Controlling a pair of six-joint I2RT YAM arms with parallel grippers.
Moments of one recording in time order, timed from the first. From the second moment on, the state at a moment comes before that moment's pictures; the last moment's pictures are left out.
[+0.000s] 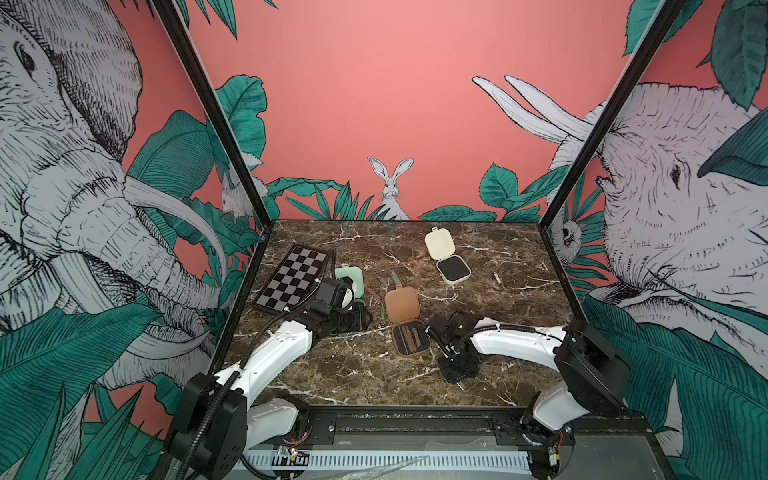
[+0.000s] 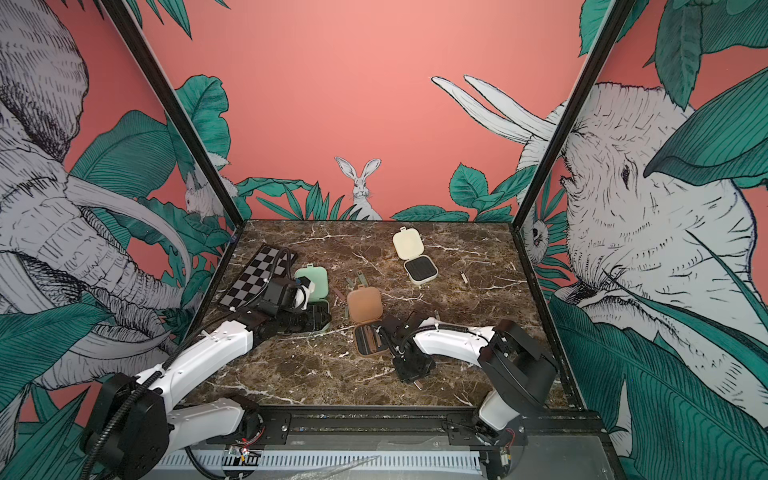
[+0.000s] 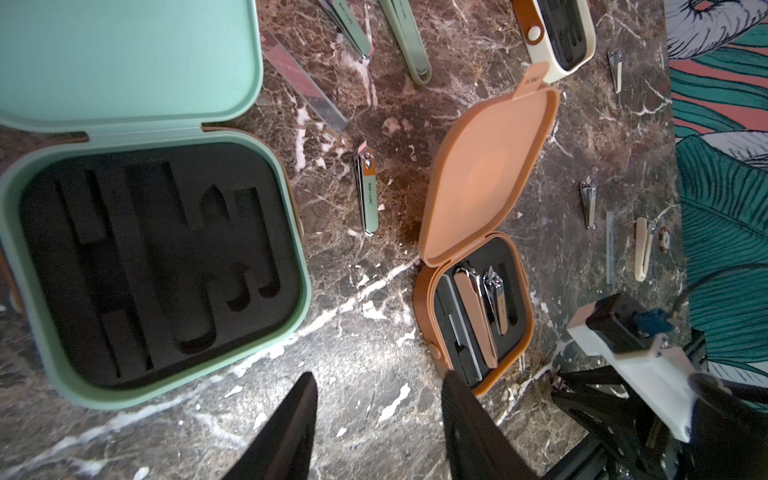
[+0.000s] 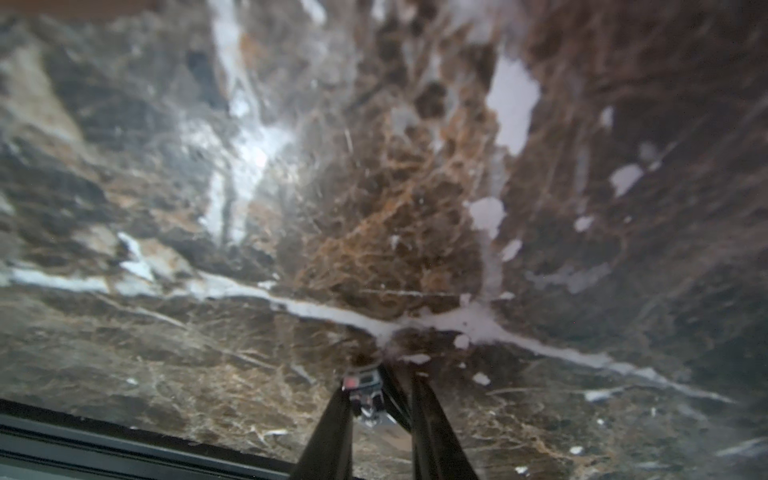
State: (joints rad) left arm -0.45 1.18 0.69 -0.42 0.30 -0.49; right arm 0.92 1.58 0.85 -0.90 -0.08 0.50
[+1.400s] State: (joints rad) left arm -0.45 1.15 0.66 -0.41 0.30 -0.49; right arm 0.82 1.92 1.39 -0.94 -0.03 0.47
